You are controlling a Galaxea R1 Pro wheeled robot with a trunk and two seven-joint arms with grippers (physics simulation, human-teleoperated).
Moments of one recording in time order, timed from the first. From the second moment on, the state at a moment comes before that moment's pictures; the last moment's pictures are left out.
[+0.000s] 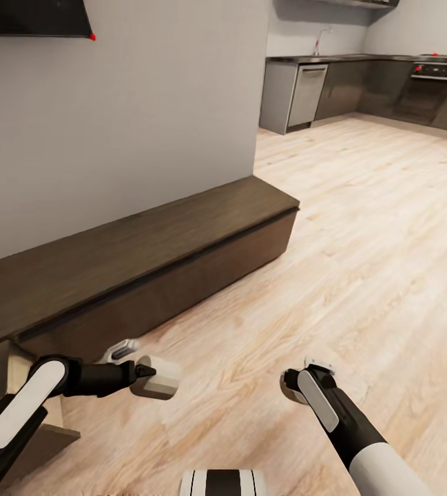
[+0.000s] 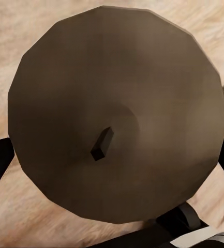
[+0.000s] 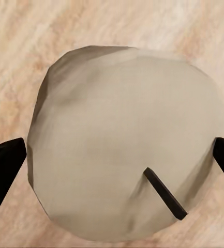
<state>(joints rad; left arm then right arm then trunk) -0.43 0.41 -0.23 -1.45 1.37 1.04 0.39 -0.57 -0.03 0.25 -0.92 -0.71 0.61 -0.65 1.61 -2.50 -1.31</state>
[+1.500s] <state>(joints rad) -0.43 0.40 -0.26 -1.45 1.36 1.04 0.39 -0.57 -0.03 0.25 -0.92 -0.71 0.61 -0.65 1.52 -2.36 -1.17</state>
